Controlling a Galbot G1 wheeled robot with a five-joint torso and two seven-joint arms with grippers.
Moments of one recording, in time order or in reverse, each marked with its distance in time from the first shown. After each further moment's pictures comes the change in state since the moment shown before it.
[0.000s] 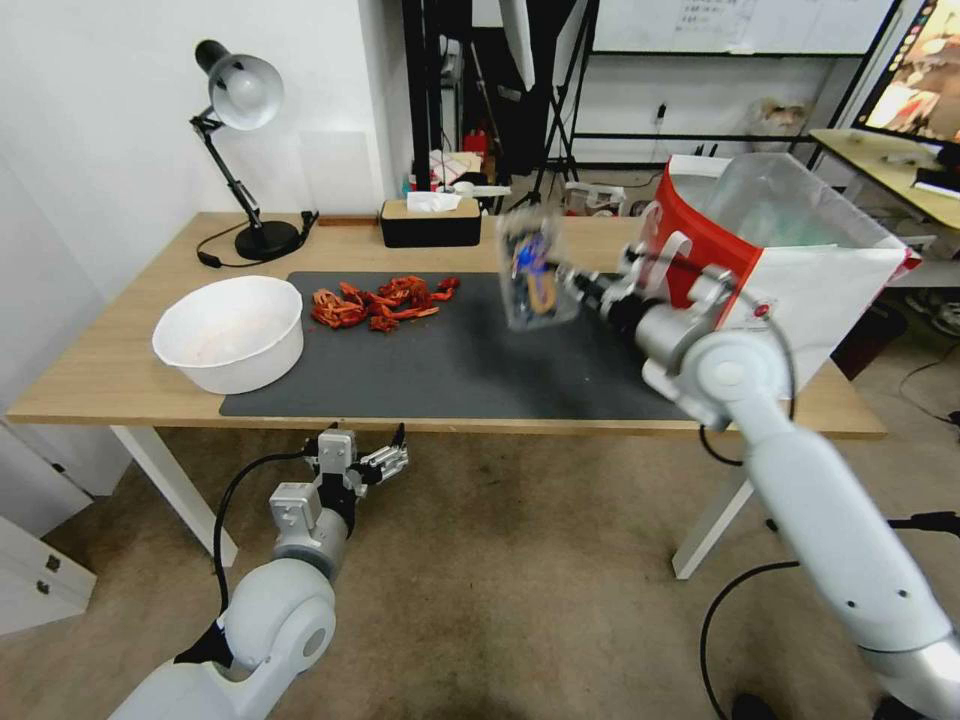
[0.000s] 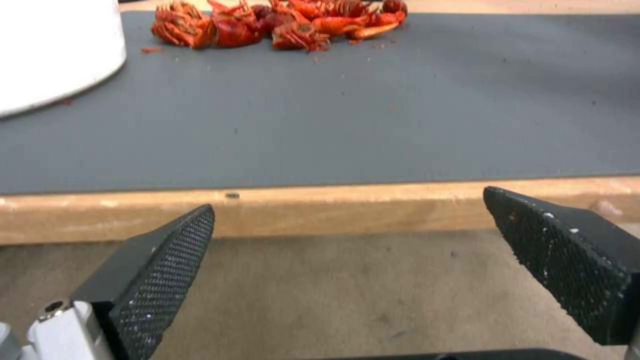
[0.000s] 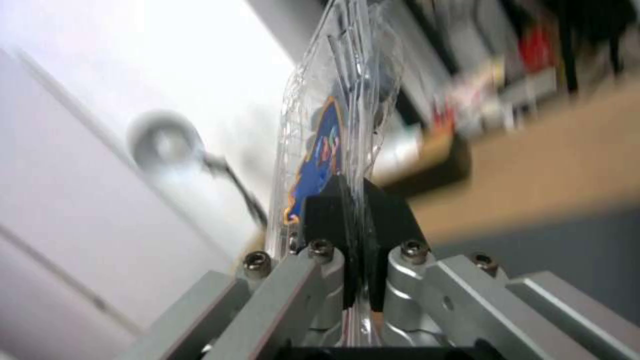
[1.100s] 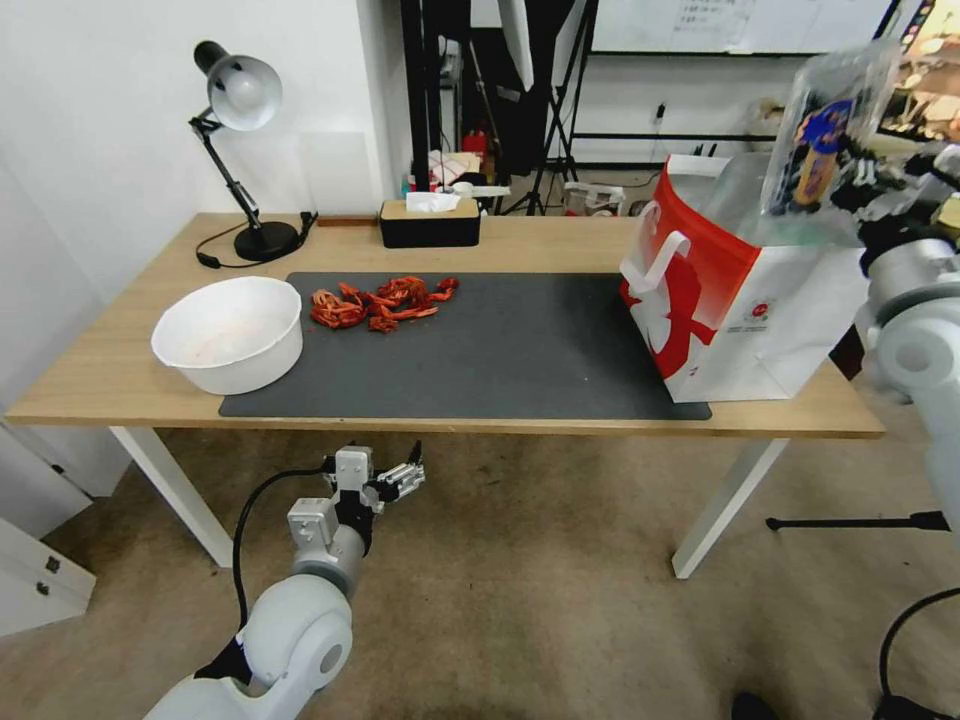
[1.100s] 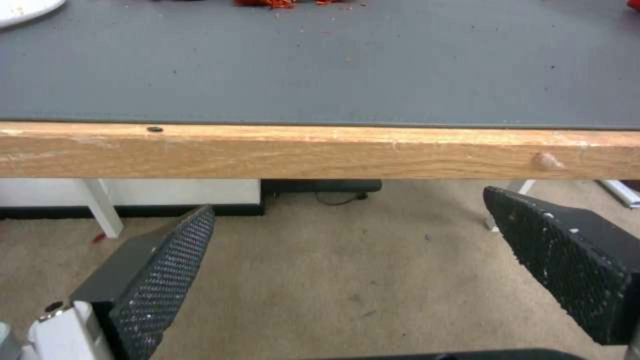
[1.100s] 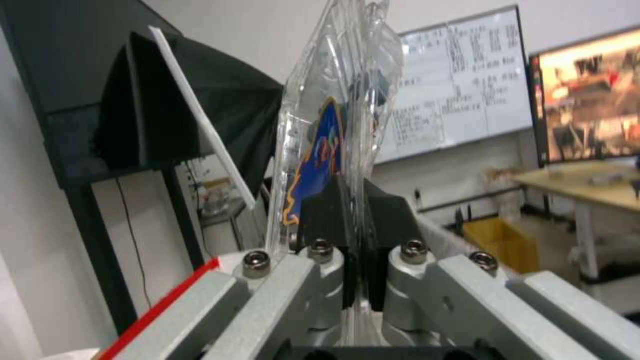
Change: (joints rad) left arm 0.010 -0.041 0.038 0.017 -0.007 -0.003 0.009; right arm -0.142 -0.221 0.321 -0.013 -0.401 0.210 0.096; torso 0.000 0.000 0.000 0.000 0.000
